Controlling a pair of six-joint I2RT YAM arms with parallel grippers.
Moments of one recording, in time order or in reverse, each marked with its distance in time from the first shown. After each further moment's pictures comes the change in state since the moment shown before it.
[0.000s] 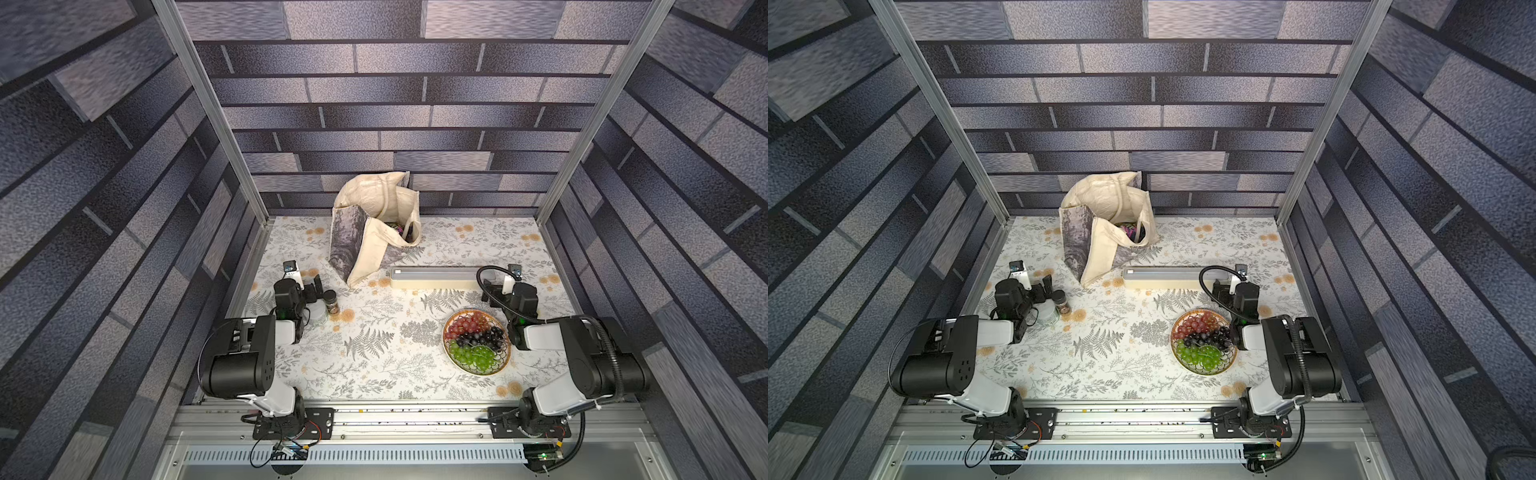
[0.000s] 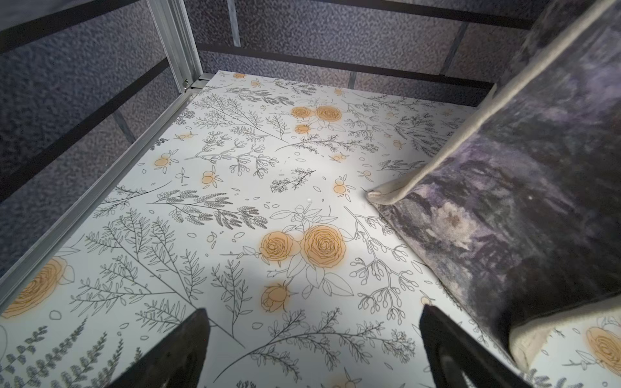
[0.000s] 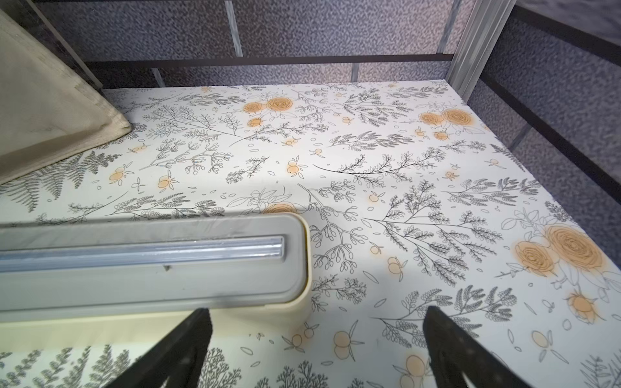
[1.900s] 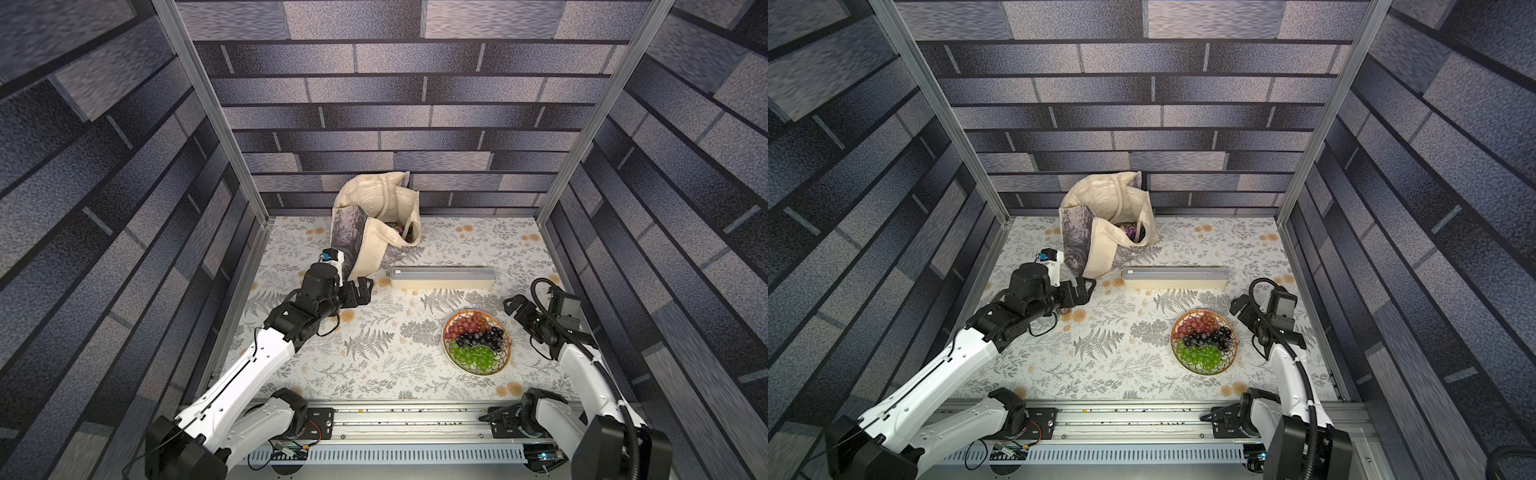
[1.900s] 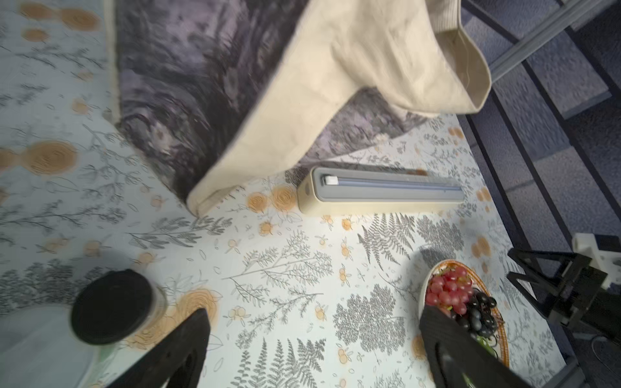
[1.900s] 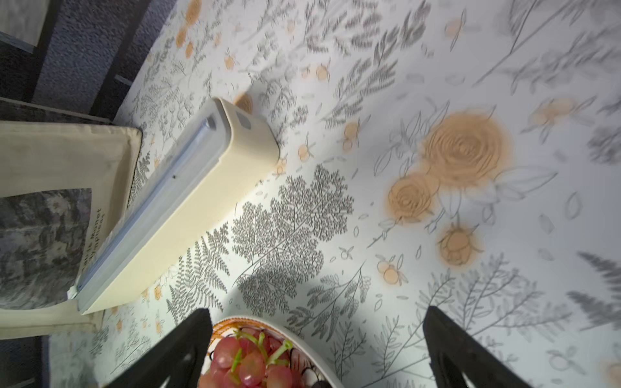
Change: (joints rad) left arm -0.603 -0.522 0.426 -1.170 0.031 -0.471; right arm -0.282 -0.557 0.097 -1.154 -0.428 0.518
